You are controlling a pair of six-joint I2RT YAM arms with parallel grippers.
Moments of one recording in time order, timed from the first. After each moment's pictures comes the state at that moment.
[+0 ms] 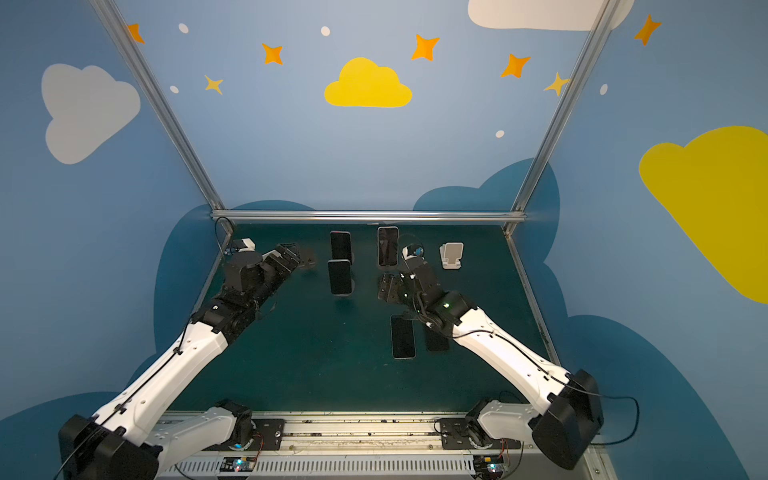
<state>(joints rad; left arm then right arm) -0.33 1.09 0.94 -0.19 -0.19 -1.02 0.77 1.31 1.13 -0.43 0.17 0.64</state>
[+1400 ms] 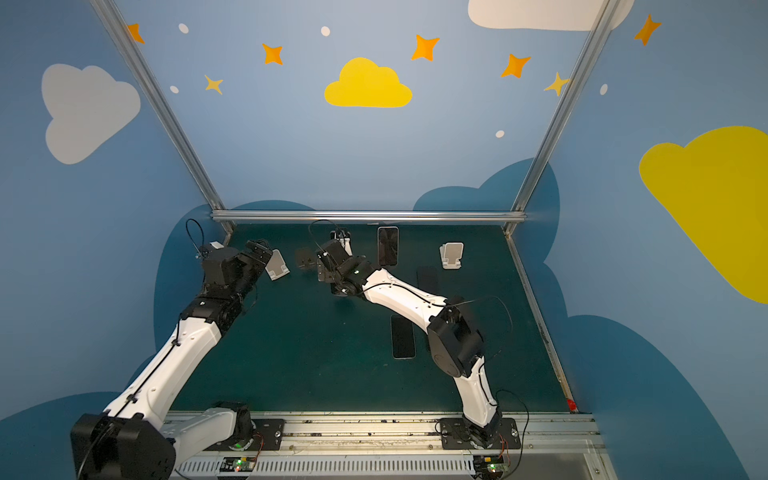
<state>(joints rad) -0.08 1.13 0.90 -0.13 -0.16 -1.03 0.93 2.04 1.77 -0.44 0.42 0.54</state>
